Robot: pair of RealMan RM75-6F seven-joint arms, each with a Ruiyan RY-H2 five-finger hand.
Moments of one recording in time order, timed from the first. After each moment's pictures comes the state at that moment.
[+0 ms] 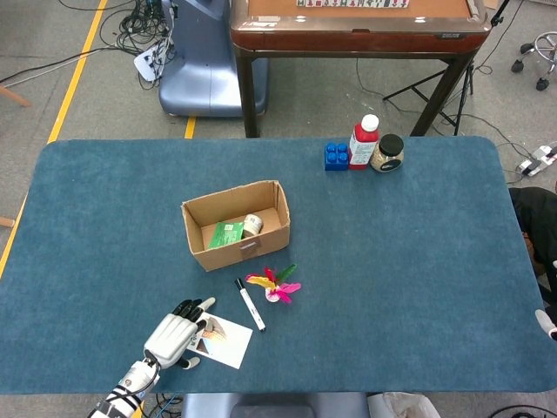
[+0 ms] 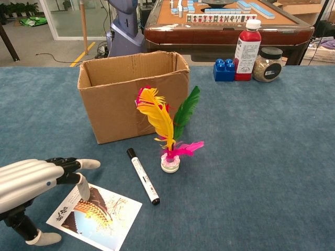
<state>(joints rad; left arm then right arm) -0.36 -1.50 0.06 -1.76 1.35 1.05 0.53 -0.10 -0.83 0.08 -1.90 -1.42 1.63 -0.03</state>
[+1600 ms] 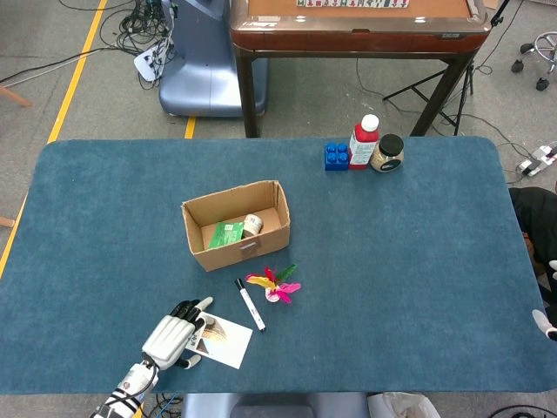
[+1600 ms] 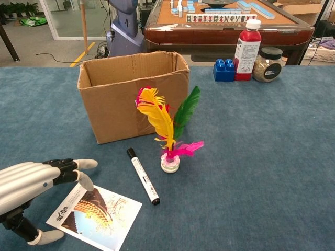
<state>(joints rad) -0.35 -1.53 0.10 -1.72 1.37 1.11 0.47 -0.09 -0.83 0.08 -1.90 -1.42 1.62 -0.03</state>
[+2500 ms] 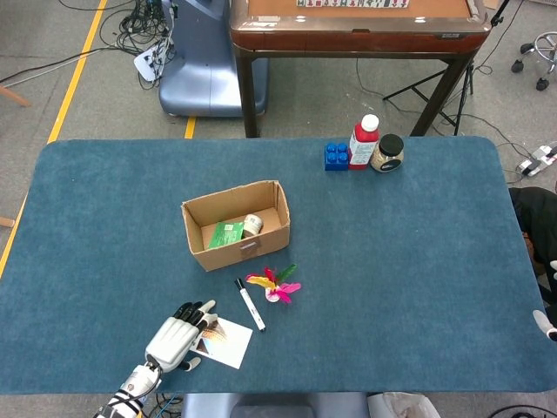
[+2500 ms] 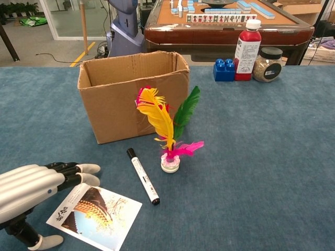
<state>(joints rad) -0.36 -1.54 0.10 -1.73 1.35 1.10 0.57 -0.09 -0.82 0.08 -1.90 -1.43 1.63 -0.03</state>
